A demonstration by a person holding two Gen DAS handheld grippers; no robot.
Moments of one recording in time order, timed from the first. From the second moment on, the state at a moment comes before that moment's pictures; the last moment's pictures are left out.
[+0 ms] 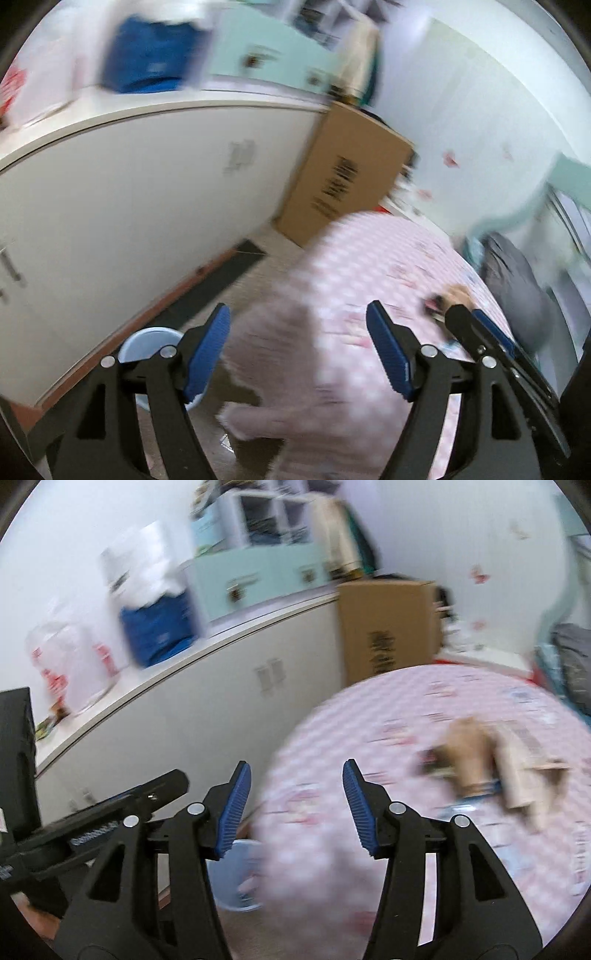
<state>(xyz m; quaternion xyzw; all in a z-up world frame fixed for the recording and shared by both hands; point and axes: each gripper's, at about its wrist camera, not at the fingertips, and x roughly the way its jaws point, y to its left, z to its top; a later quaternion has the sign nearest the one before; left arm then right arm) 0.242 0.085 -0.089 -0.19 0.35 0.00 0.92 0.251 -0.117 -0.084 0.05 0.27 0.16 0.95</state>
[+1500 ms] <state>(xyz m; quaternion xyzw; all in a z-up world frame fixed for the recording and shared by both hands) 0.327 -0.091 -0.086 -0.15 0.37 -0.16 0.91 0.285 -0.354 -0.120 0.17 0.28 0.00 0.95</state>
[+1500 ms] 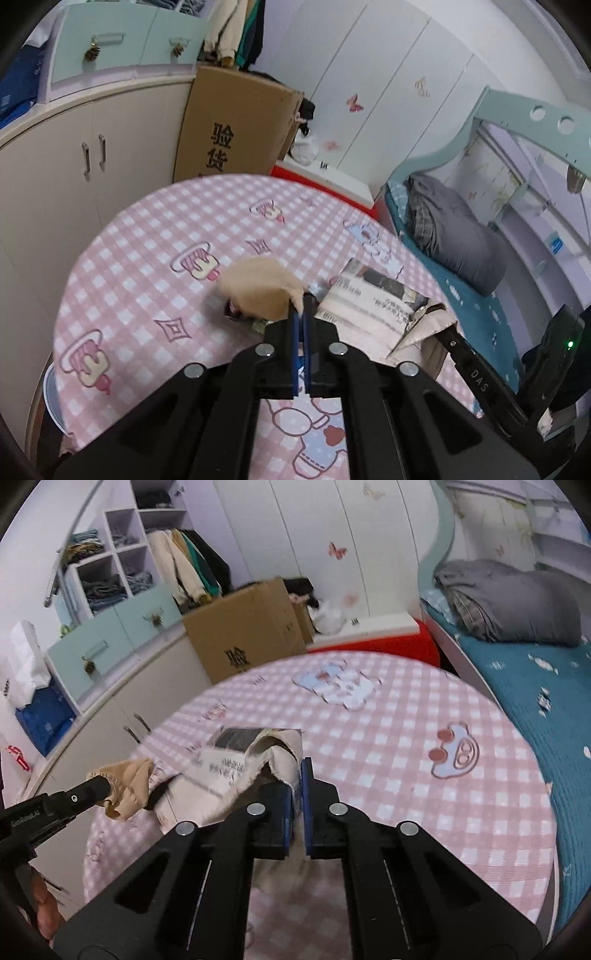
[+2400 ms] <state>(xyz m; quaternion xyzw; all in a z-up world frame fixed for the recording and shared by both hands) 0.203 0.179 -0.094 -0.25 0.31 0.04 0.92 0.263 -0.076 -0.092 0.04 0.28 0.18 0.94</state>
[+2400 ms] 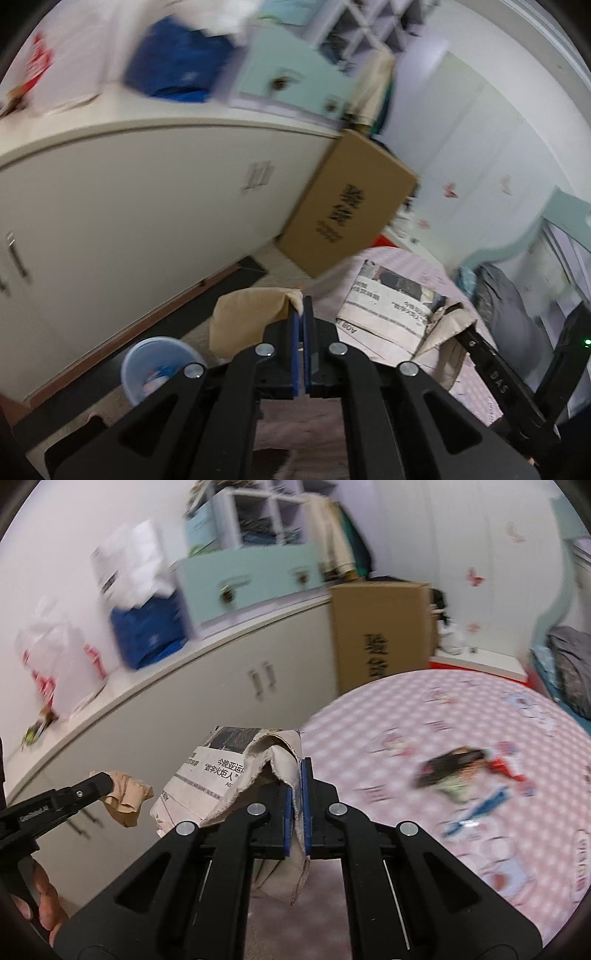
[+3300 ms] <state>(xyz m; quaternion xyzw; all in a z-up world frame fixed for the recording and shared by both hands) 0.247 0.312 -0.331 -0.32 0.49 0.15 0.80 0.300 0.117 -0.303 -0.11 0.44 0.22 0.86</state>
